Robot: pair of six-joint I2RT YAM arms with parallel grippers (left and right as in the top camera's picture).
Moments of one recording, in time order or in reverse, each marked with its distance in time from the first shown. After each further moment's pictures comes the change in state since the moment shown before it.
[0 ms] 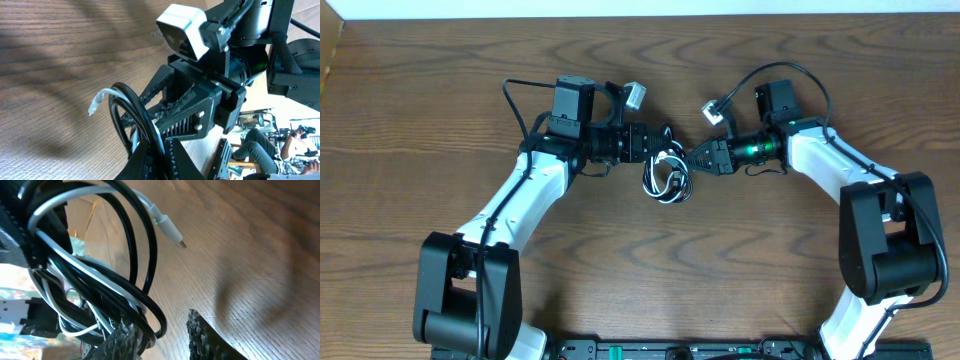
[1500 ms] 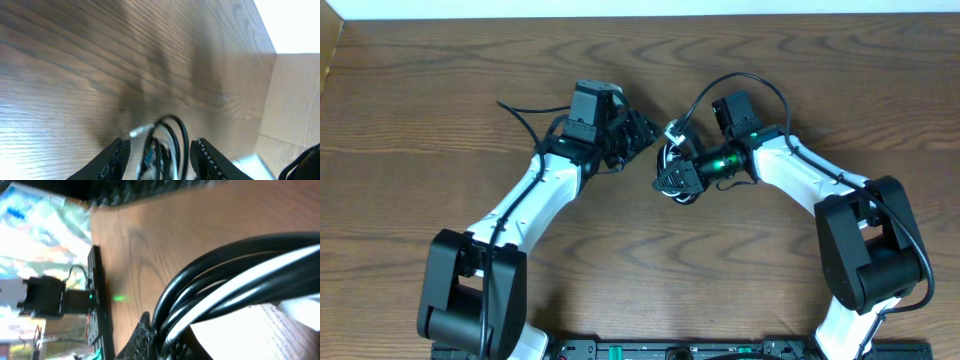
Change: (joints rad) left arm -0.058 0.009 -0.001 0.003 -0.485 -0.550; right arm 0.181 -0.006 0.002 -0.043 0.029 -0.035
